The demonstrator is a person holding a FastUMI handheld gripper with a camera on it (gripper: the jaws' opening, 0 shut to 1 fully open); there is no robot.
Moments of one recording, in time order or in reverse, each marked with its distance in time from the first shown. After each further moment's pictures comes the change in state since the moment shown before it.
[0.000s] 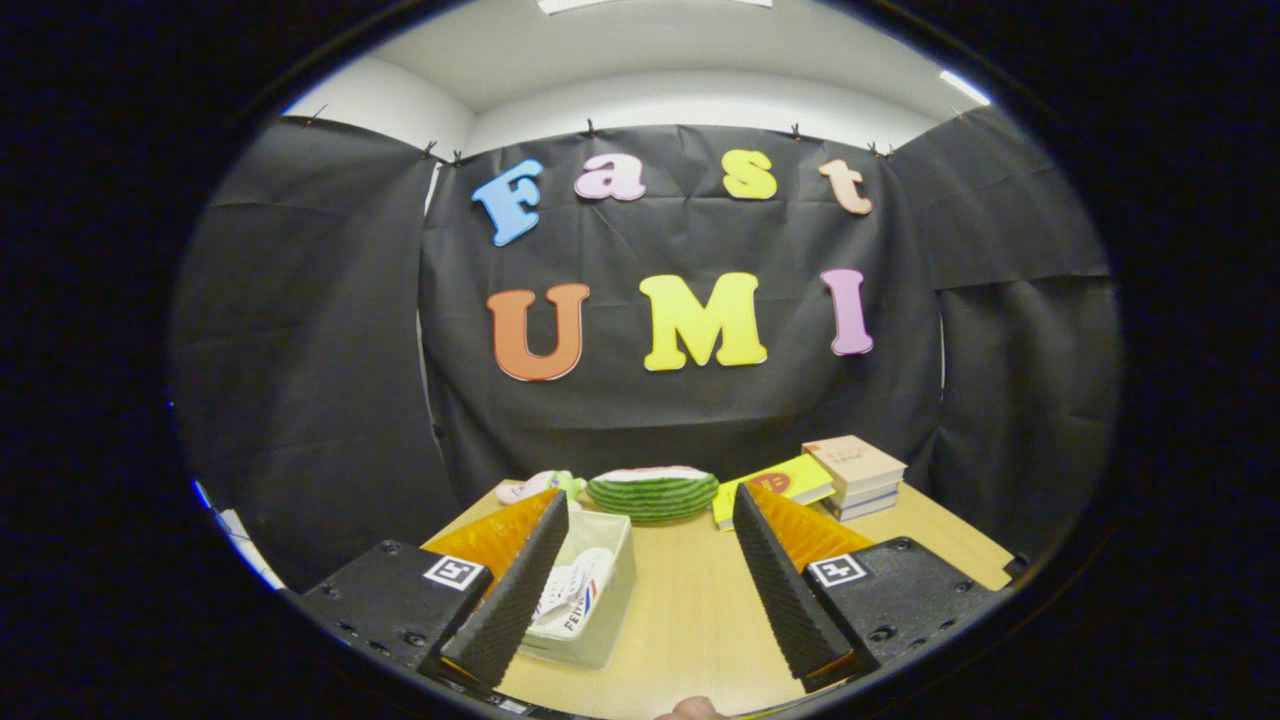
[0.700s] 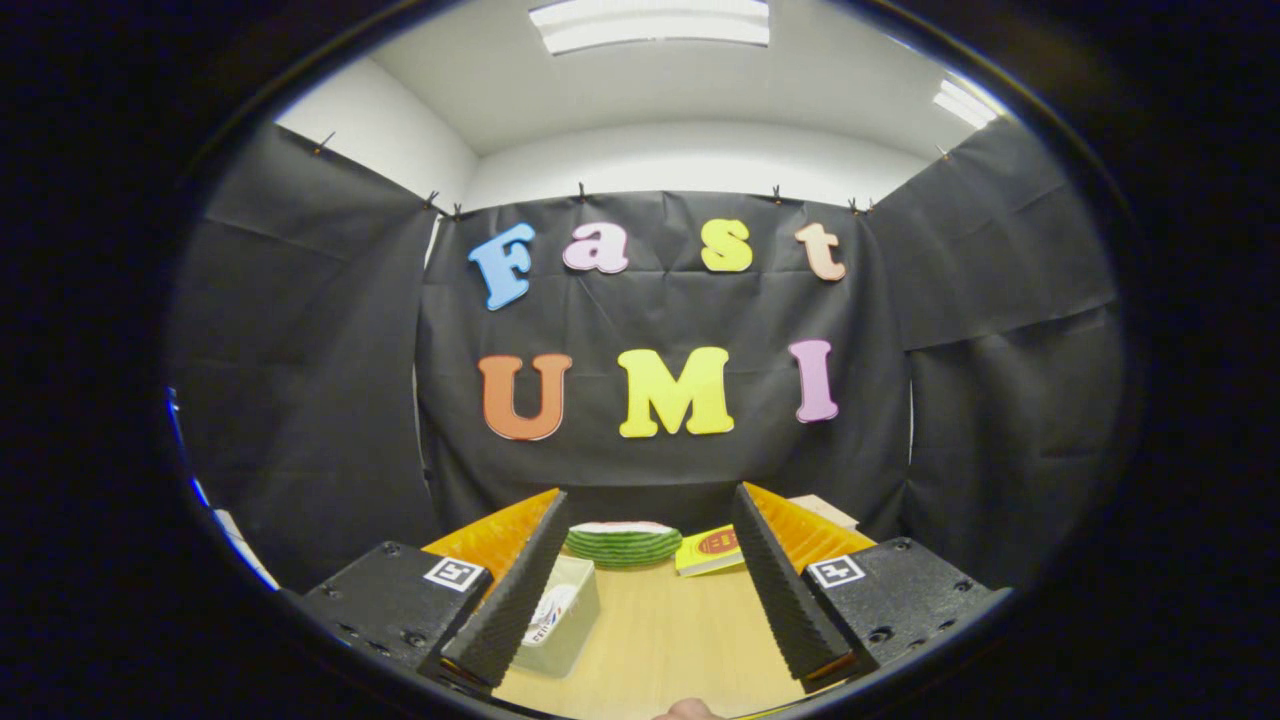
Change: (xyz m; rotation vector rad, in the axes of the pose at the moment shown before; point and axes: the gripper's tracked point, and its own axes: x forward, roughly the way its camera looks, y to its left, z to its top) arm -0.069 -0.039 0.070 -0.025 -0.166 -0.027
